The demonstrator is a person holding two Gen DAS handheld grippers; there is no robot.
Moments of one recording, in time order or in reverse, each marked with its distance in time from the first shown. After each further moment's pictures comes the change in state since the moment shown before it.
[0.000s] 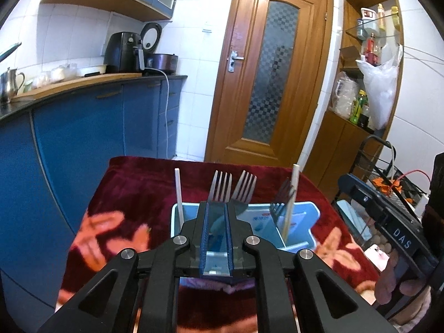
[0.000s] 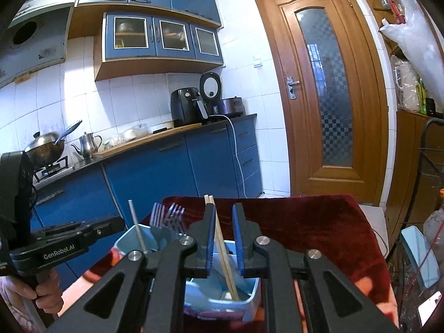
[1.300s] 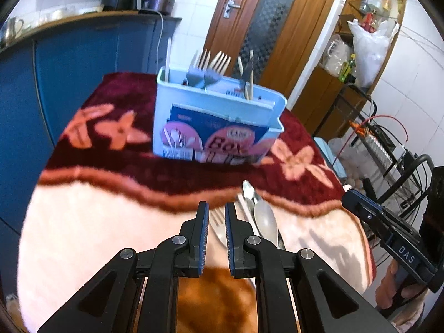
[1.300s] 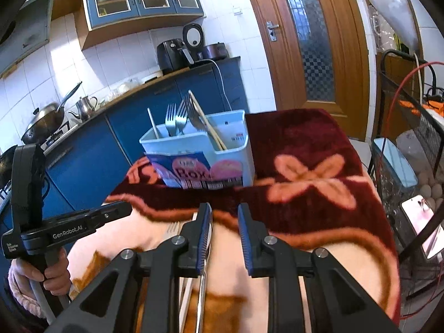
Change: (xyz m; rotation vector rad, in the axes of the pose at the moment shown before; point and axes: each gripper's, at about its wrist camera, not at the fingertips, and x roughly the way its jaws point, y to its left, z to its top) left arm -0.045 -0.015 -0.109 -0.085 0.296 -0.088; right arm -0.097 0.011 -0.093 0.115 0.304 -0.040
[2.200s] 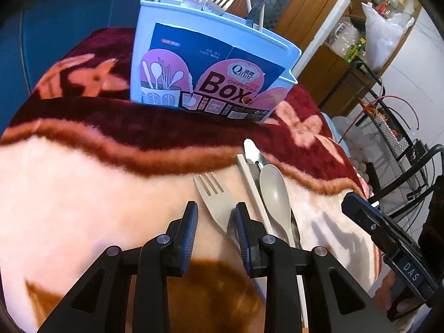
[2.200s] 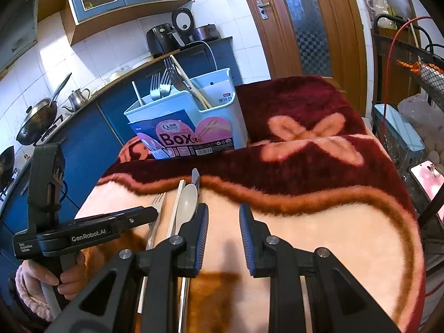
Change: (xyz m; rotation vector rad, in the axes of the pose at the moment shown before) left arm 0.062 0.001 -0.023 -0.057 0.137 -0.053; right arm 0.023 -0.020 -0.031 0.062 0.080 0.014
